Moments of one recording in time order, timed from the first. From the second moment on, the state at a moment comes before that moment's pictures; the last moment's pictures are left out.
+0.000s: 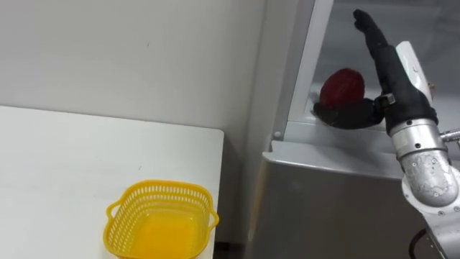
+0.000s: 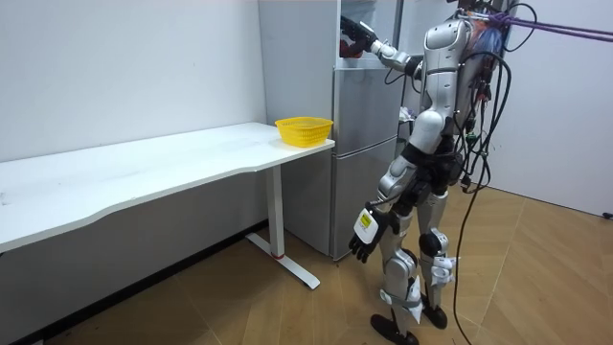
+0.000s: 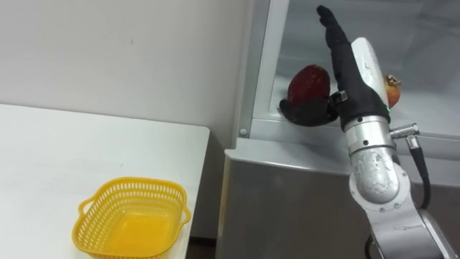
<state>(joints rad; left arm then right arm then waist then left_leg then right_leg) 0.20 0.28 0.04 0.94 0.45 0.08 -0.15 -0.65 -0.51 0.07 0.22 -0.17 -0.03 -0.20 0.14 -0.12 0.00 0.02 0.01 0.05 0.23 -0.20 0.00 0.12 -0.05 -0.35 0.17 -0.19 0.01</state>
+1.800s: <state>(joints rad) 0.17 0.27 0.04 0.97 0.45 0.21 -0.17 -0.85 -0.60 0.08 0.63 0.33 0.09 0.14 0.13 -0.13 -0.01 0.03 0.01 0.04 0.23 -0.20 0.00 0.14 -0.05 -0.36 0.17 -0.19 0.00</state>
